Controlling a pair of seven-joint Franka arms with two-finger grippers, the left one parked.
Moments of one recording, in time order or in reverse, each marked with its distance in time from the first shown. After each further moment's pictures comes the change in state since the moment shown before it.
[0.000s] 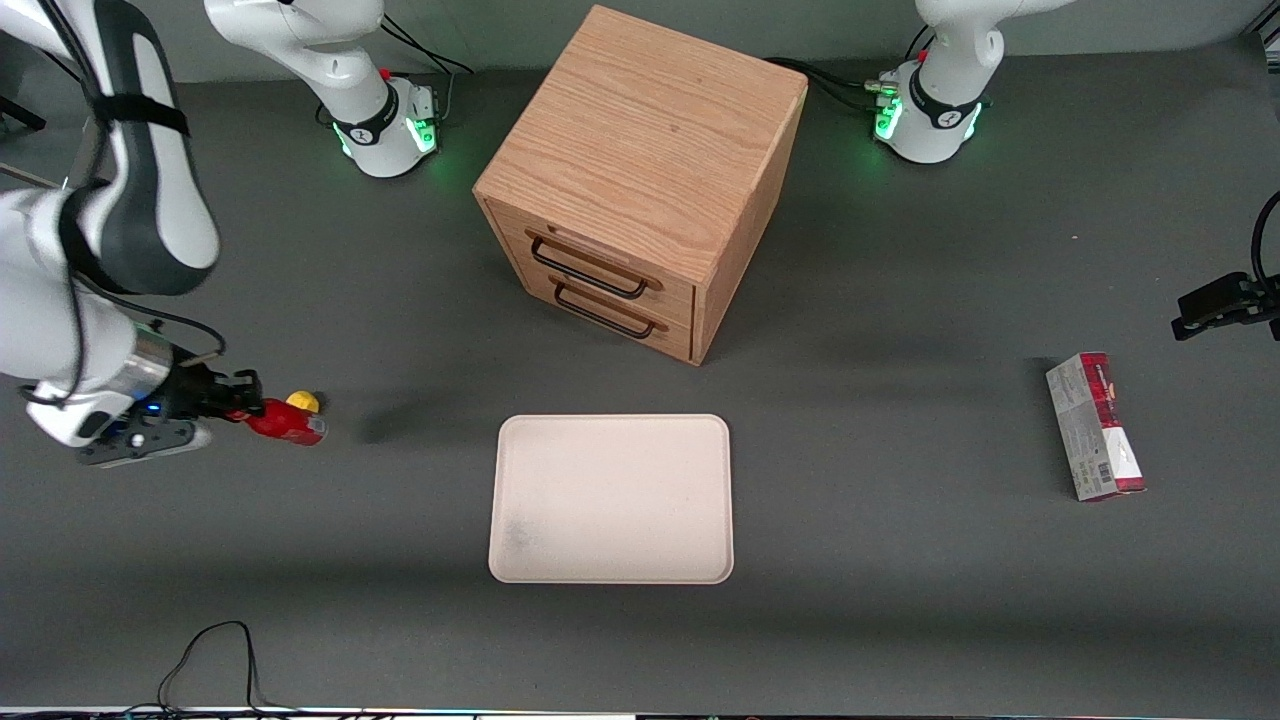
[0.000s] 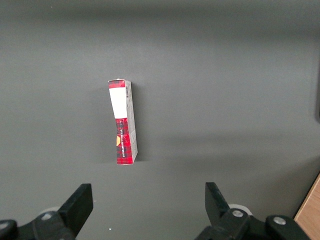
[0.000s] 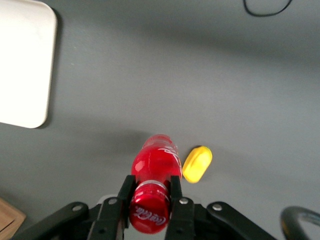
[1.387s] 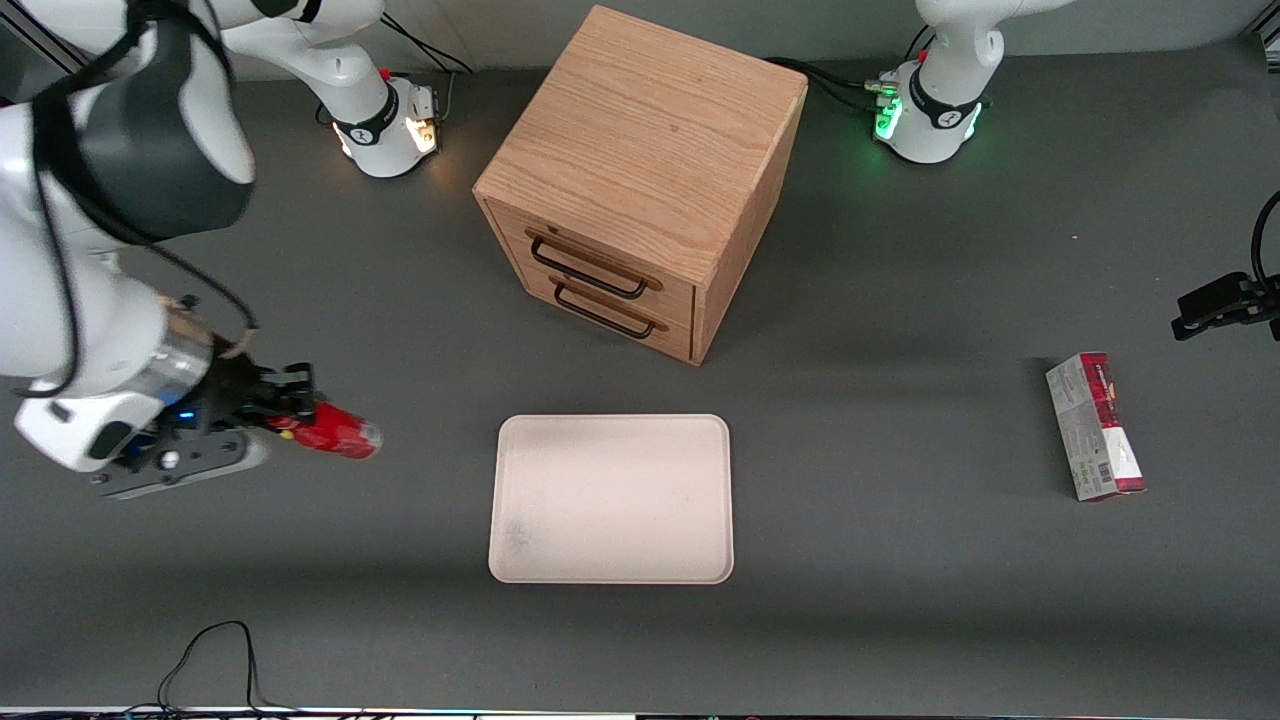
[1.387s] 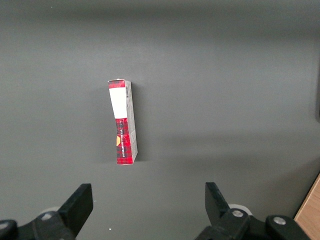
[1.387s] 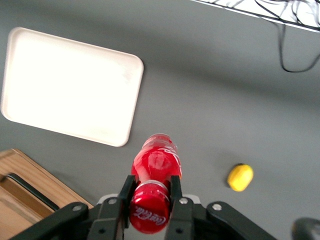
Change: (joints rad) arm 0.241 0.341 0.035 0.799 -0.004 -0.432 0.260
